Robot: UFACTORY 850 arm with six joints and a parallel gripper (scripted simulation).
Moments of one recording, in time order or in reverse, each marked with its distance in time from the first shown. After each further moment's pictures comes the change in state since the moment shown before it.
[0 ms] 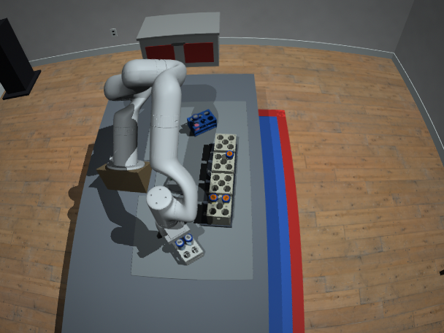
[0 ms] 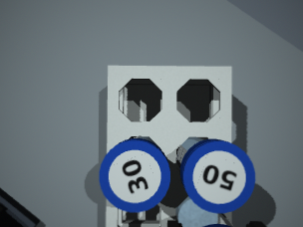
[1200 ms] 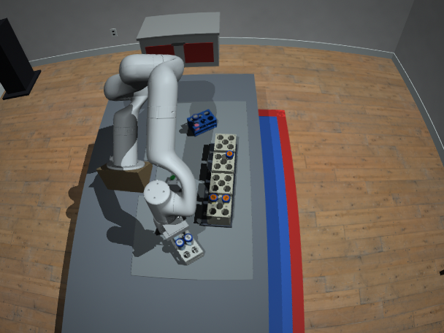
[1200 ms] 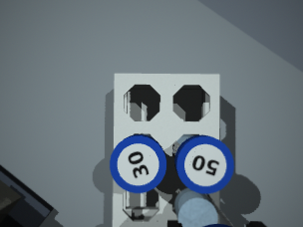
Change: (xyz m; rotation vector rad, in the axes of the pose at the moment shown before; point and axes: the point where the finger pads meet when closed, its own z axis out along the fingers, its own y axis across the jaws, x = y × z) arm 0.000 0.000 -0.035 0.000 0.000 0.000
